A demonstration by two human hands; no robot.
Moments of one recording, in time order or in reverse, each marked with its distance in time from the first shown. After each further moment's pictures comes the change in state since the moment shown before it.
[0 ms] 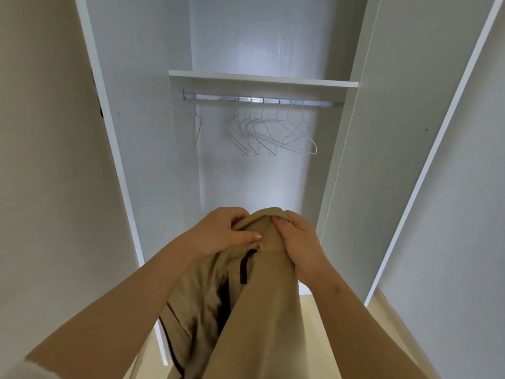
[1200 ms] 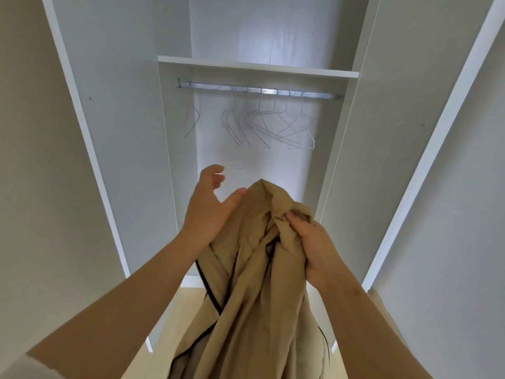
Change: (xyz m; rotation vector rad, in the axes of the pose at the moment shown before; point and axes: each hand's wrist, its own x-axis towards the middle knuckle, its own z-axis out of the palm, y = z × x) left_hand 0.048 0.036 0.063 -0.134 0.669 -0.028; right_hand 0.020 0.014 -0.097 0.322 -0.074 0.241
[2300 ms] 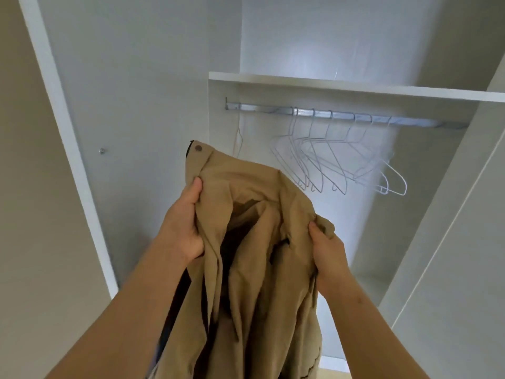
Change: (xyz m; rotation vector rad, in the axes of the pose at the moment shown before) left_hand 0.276 -0.145 -0.106 -1.075 0.033 -0.588; right_hand 0.320 0.026 0.153 -0.145 0.272 -0.049
